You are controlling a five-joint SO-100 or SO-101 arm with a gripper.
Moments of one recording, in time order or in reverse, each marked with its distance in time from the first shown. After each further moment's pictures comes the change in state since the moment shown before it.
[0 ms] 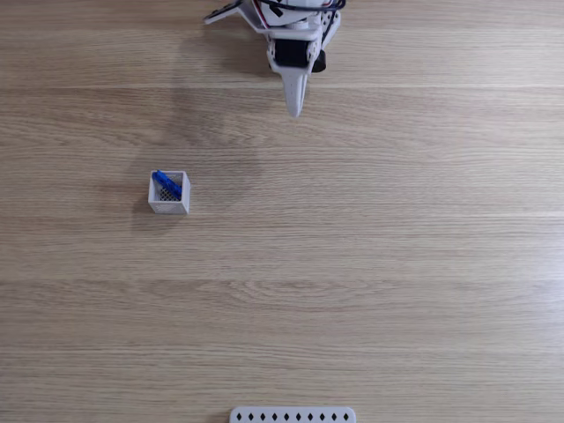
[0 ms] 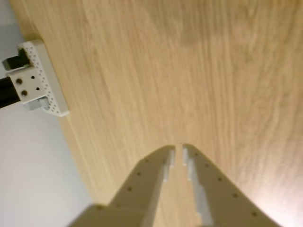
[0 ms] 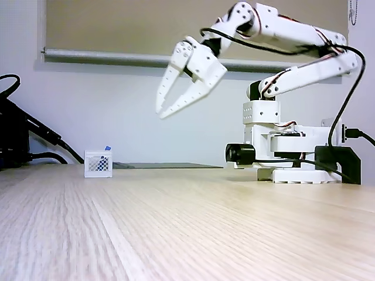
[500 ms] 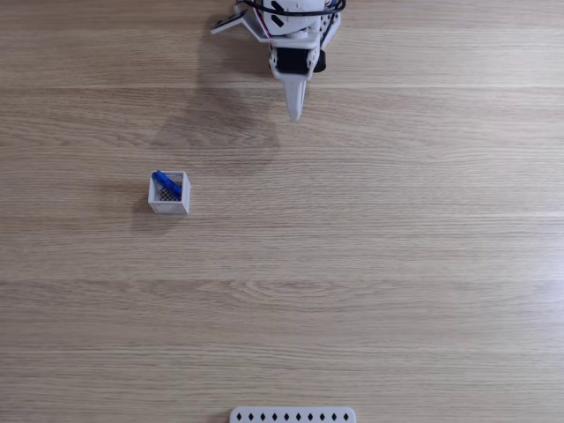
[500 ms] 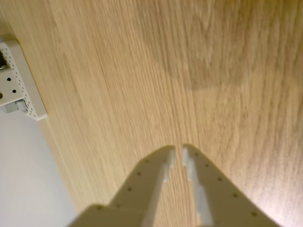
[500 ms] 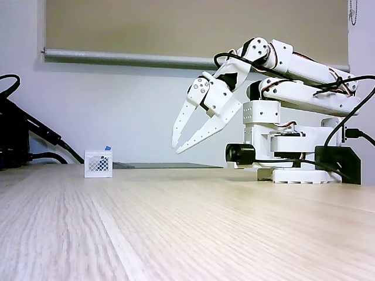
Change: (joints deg) arm 0.0 16.7 14.7 2.0 -0.8
